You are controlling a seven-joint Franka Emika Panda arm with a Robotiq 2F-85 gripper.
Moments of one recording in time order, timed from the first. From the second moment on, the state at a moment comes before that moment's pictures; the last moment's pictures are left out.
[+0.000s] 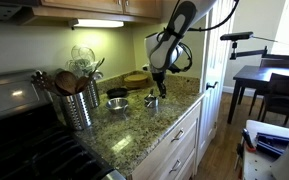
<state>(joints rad) -0.16 0.38 -0.12 -2.09 -0.33 2.51 -0.79</state>
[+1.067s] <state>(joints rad) -0.16 0.31 -0.13 -2.10 -0.33 2.54 -0.74</state>
